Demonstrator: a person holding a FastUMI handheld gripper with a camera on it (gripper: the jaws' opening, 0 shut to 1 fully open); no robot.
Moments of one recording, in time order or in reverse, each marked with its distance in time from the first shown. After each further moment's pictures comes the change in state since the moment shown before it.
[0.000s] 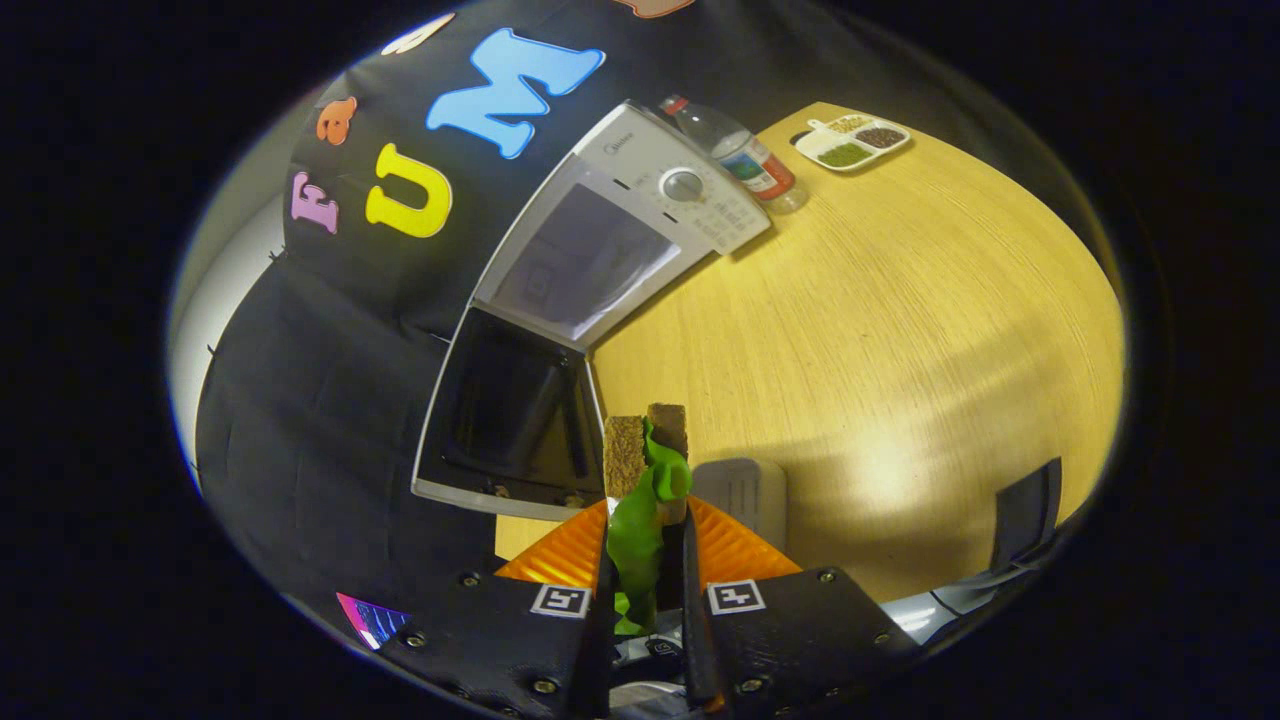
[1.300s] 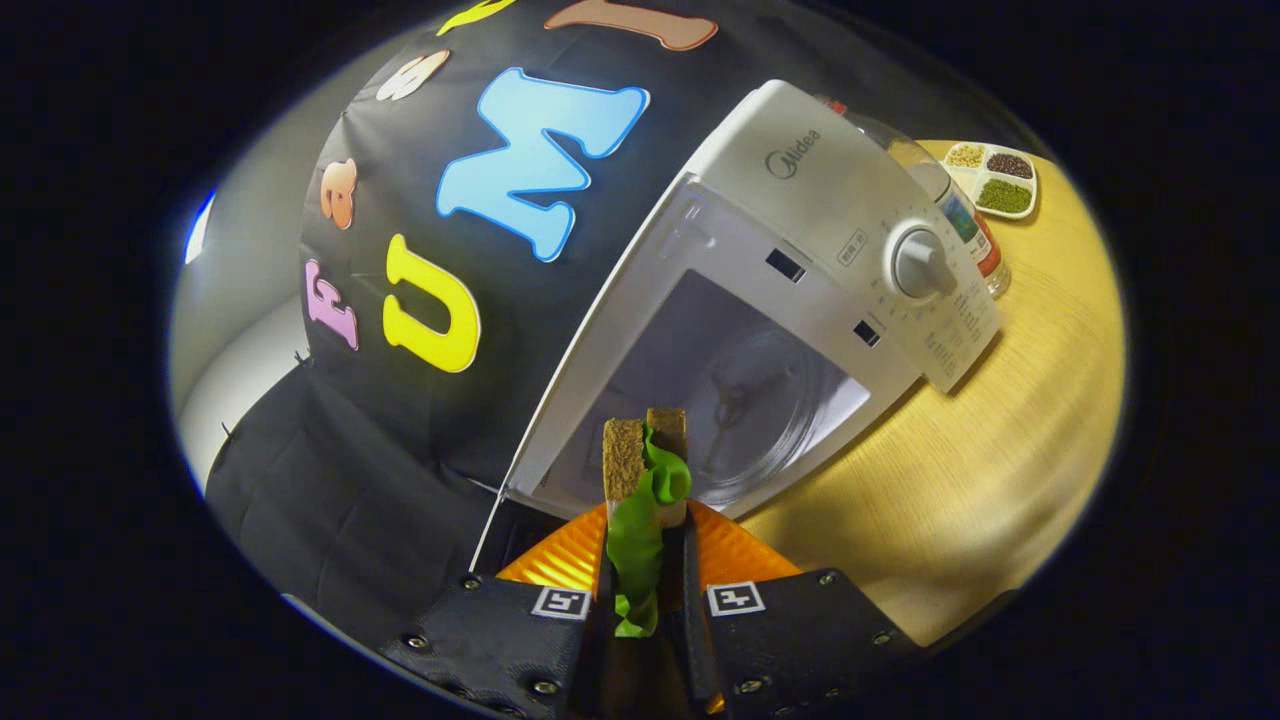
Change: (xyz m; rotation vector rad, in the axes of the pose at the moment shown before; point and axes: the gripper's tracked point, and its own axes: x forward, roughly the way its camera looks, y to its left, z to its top) arm 0.215 0.085 0.162 0.106 -0.420 0.144
